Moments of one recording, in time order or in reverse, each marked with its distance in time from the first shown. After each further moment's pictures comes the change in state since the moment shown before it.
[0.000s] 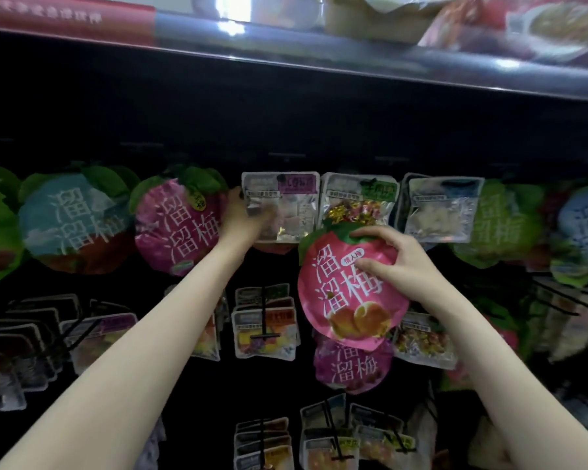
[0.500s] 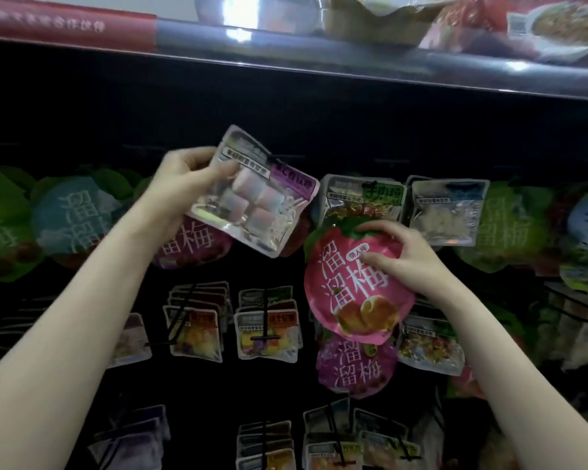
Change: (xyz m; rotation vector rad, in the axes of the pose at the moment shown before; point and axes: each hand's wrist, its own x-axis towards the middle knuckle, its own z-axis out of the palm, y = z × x) left_hand -0.009 0.060 -0.079 -0.024 -0.176 0.216; right_hand 0.010 -0.001 -0.011 -0.054 -0.011 -0.033
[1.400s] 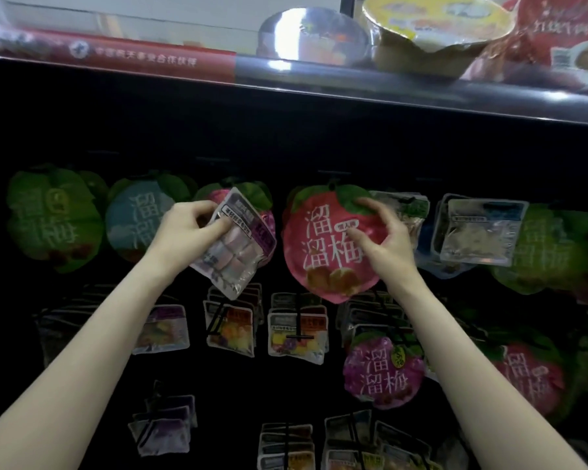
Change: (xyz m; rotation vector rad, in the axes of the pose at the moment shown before) left_hand -0.060 -0.013 -0.050 0.472 0.139 -0.061; right_hand 0.034 -0.037 0.068 0.204 0.260 -0.183
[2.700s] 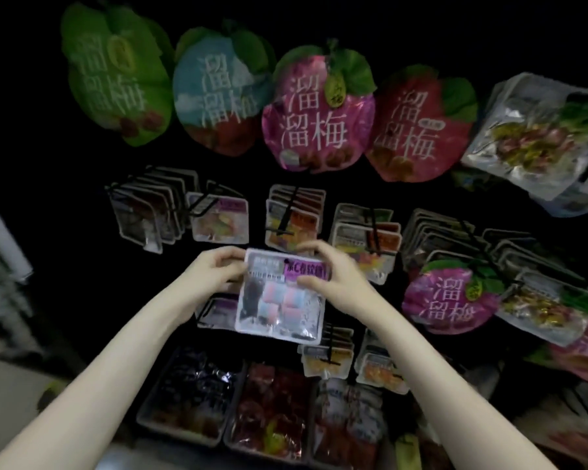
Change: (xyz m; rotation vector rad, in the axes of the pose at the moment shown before) left_hand -0.147 -0.145 0.013 -0.453 -0.272 -0.742; right_hand -0.133 0.024 0.147 -0.057 -0.761 0.262
